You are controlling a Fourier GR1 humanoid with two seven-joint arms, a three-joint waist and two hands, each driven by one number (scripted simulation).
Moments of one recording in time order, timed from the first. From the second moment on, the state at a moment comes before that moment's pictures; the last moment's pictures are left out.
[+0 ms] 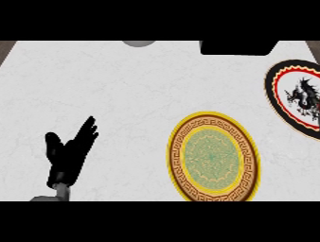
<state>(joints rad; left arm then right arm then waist) 0.01 0.11 -0.09 -1.42 0.12 0.04 0.21 -0.77 -0.34 -1.00 -0.55 1.23 -1.30 0.53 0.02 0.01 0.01</state>
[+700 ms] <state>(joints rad) 0.03 0.09 -0.08 -1.43 0.10 0.07 0.21 -0.37 -0.04 -0.55 -1.15 0.67 -1.25 0.34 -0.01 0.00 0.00</state>
